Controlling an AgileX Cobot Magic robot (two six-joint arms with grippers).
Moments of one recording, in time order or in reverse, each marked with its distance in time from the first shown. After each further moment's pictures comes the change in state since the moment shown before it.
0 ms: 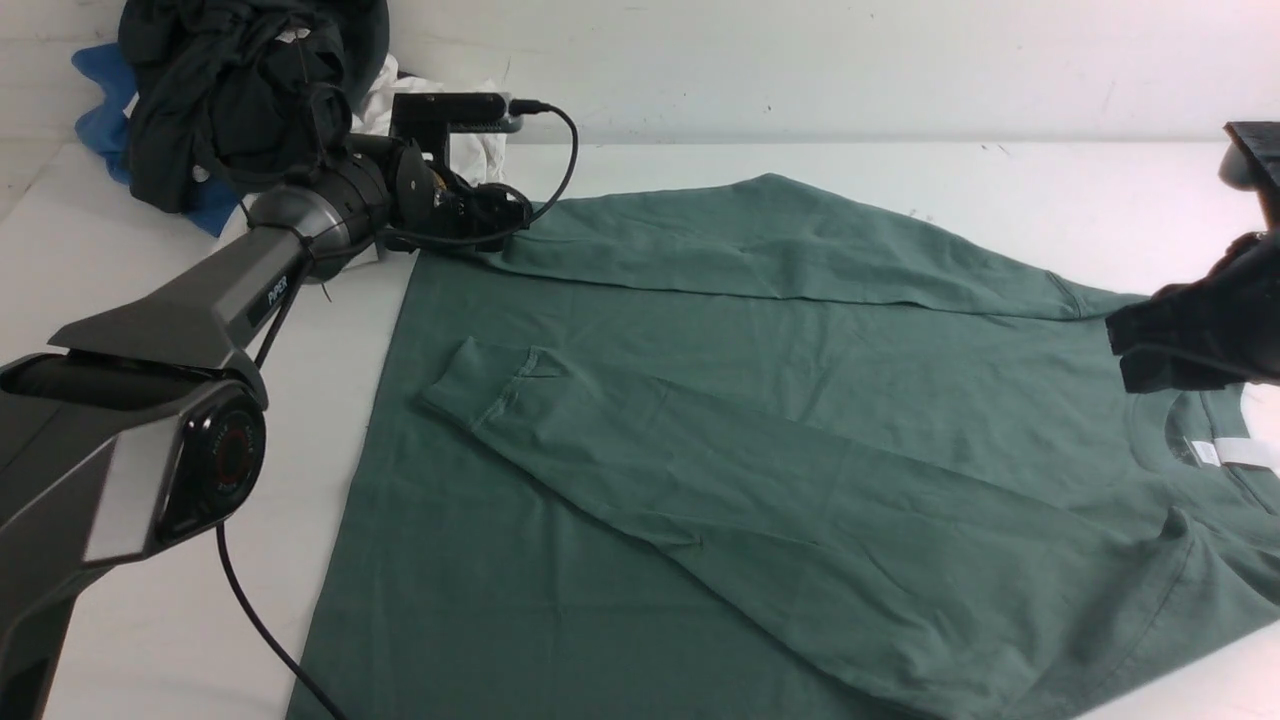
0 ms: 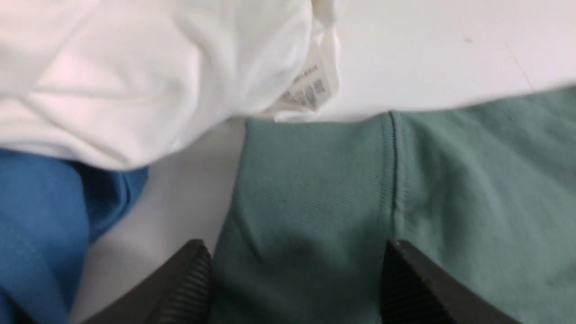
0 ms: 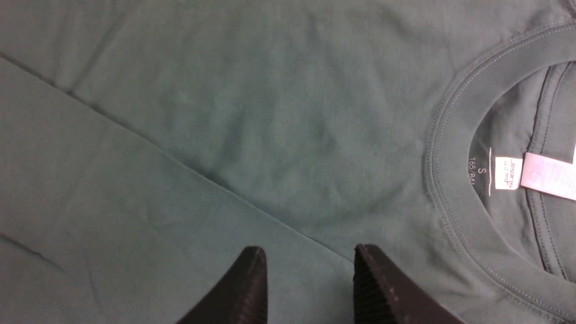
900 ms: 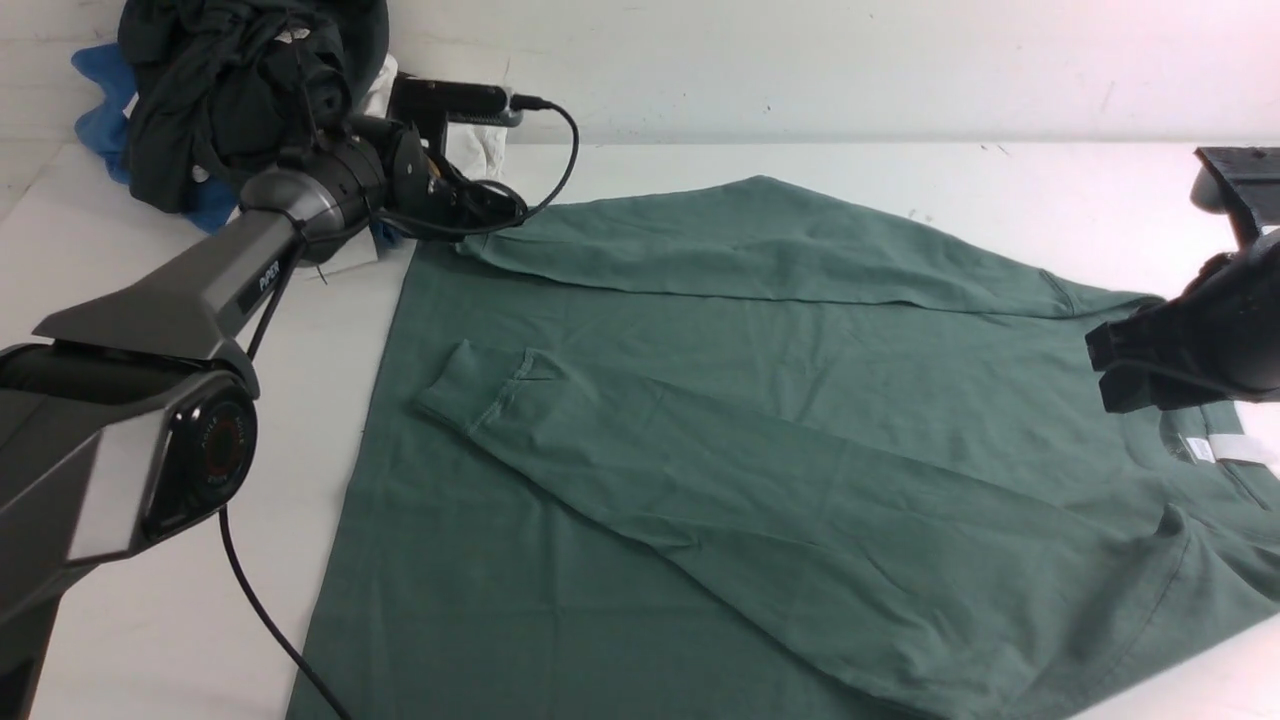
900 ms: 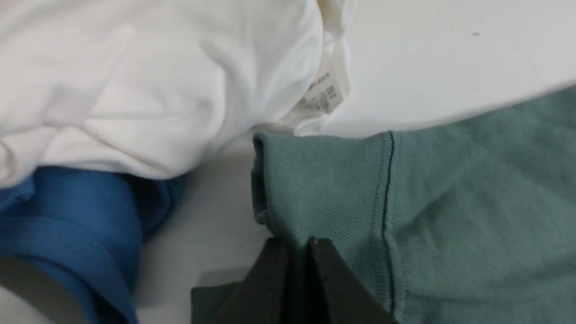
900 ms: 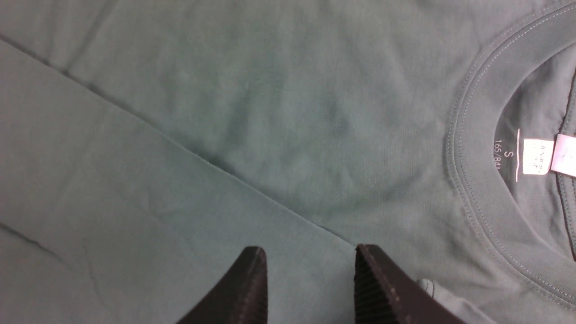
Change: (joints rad) right arm 0.000 0.046 0.000 0.033 0.004 -0.030; left arm -0.007 -0.065 -0.004 0.064 0.119 0.045
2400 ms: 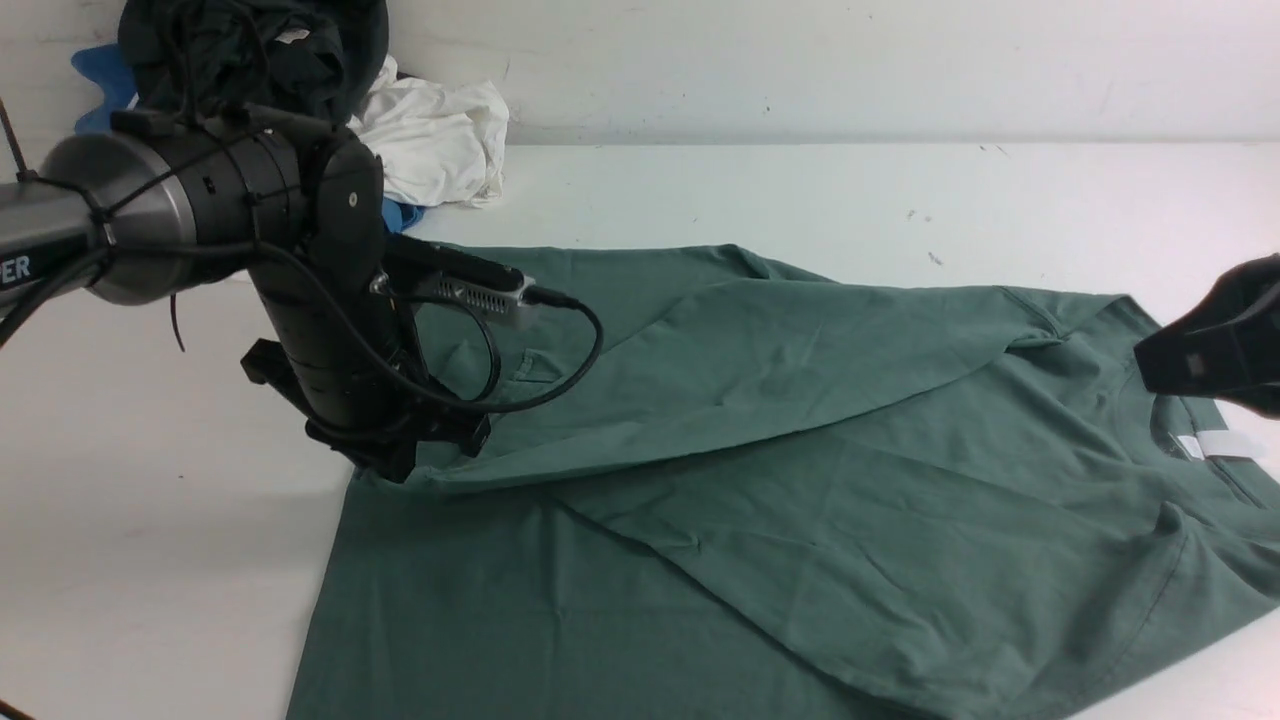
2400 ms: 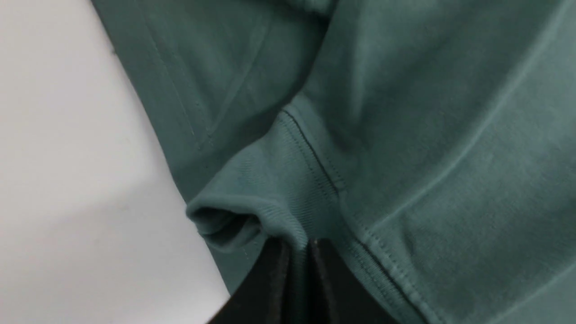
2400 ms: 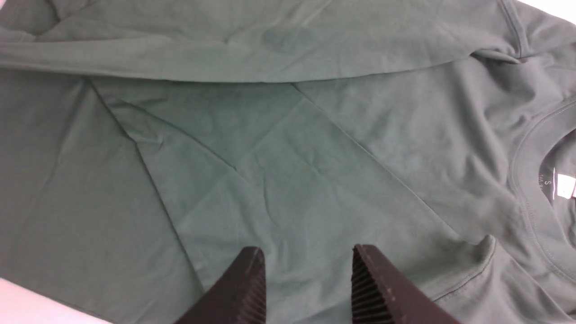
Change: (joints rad) right arm 0.212 -0.436 0.000 -0.010 0.224 -0.002; left arm -0.140 -0.719 1.005 -0.036 0.402 0.123
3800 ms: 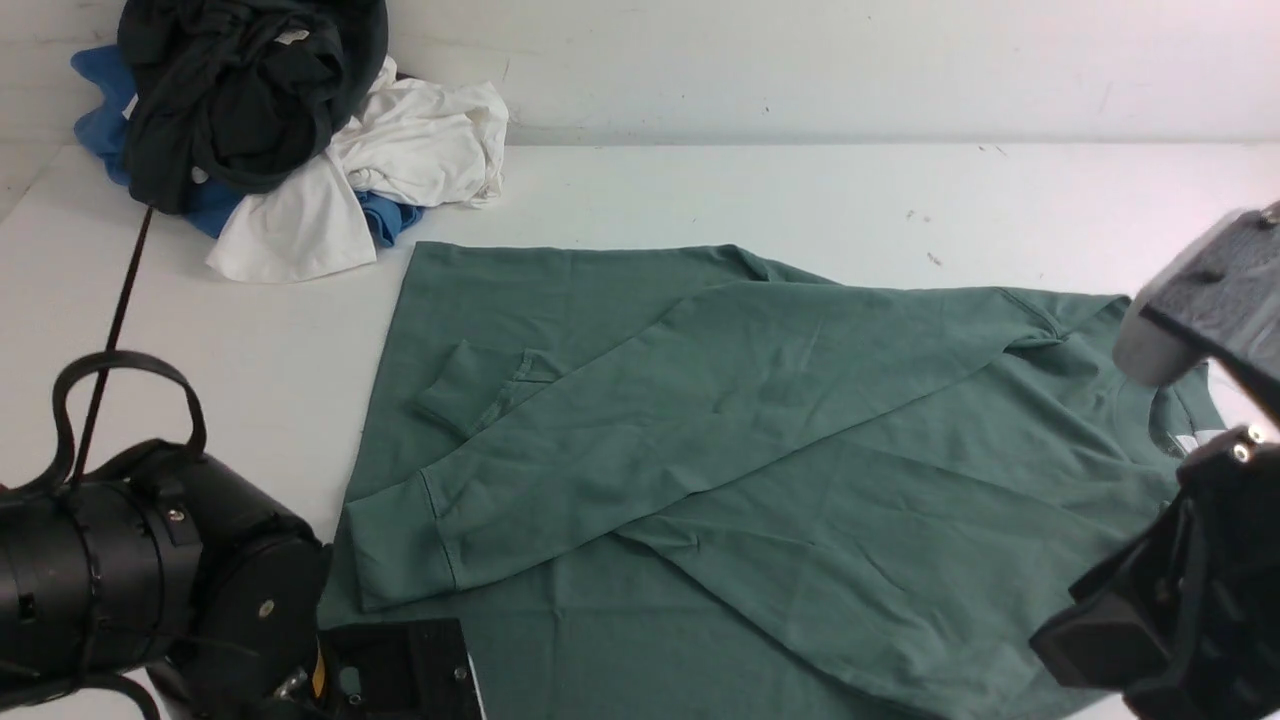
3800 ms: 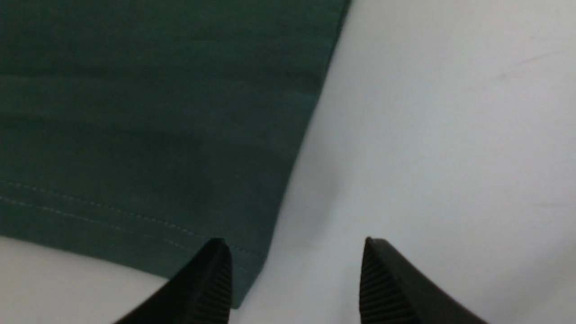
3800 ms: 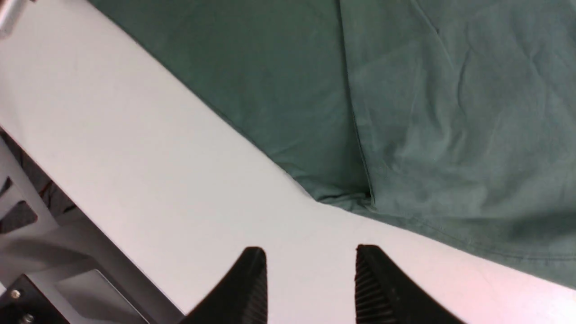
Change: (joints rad) right arm 0.319 -0.052 0.132 0.055 0.155 -0.076; left arm -0.260 -0.393 0.695 0.006 -0.109 0.585
